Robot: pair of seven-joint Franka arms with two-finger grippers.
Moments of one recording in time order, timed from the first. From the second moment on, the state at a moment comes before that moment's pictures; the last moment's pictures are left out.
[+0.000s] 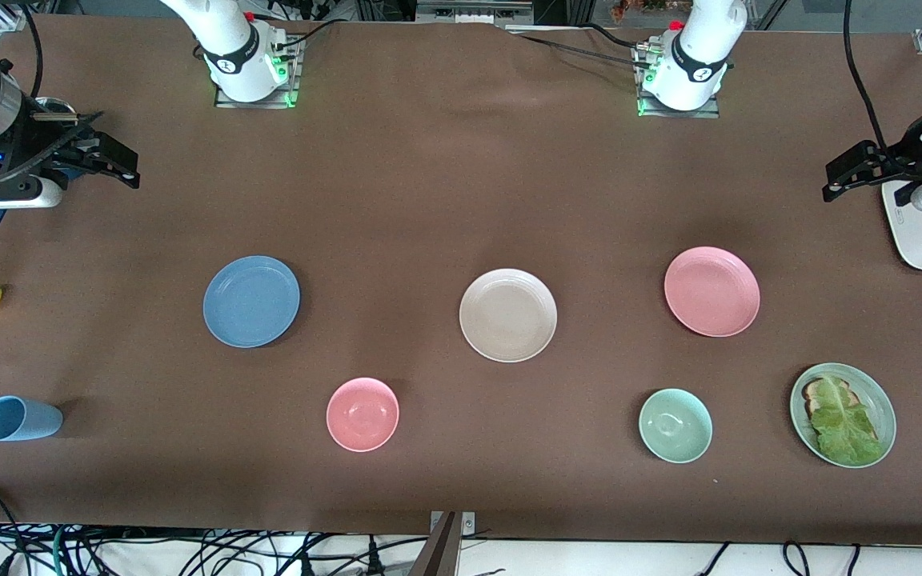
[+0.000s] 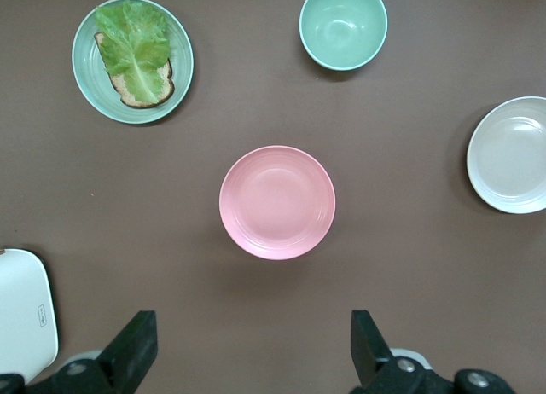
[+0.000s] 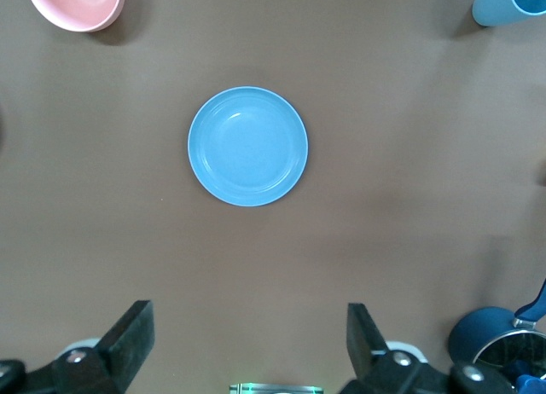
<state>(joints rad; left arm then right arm) 0.05 -0.03 -0.04 -1.64 0.00 1.58 0.06 0.11 0.03 0.01 -1.54 -0.01 1.49 0.07</state>
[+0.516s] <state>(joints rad) 0.05 -0.03 -0.04 -1.64 0.00 1.58 0.06 0.11 0.03 0.01 -1.54 -0.01 1.49 0.07</state>
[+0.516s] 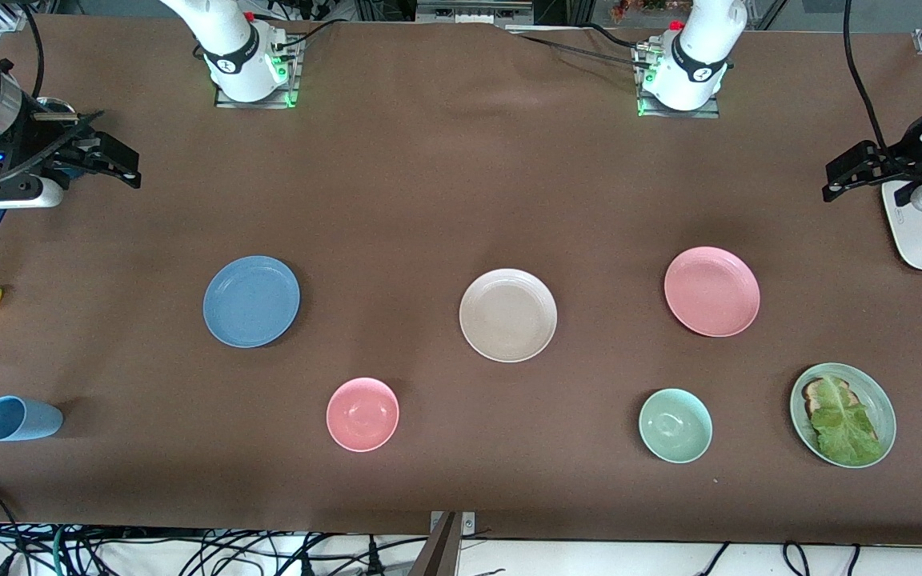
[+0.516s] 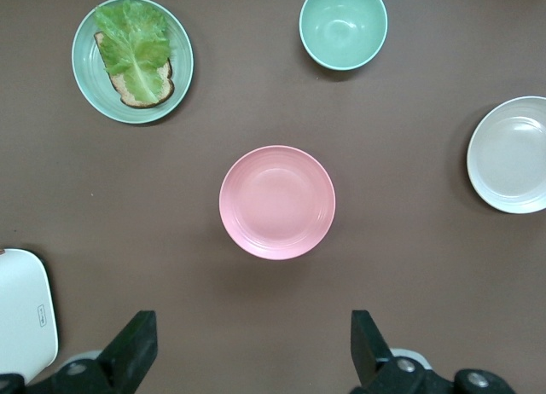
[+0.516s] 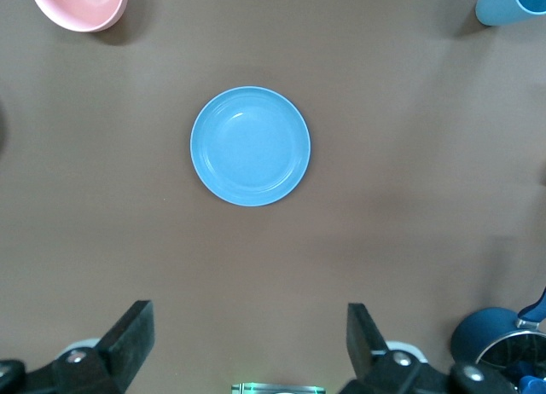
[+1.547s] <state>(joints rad) 0.09 0.09 -0.03 -1.65 0.00 1.59 0.05 0.11 0.03 0.04 -1.54 -0.01 1.49 0.09</state>
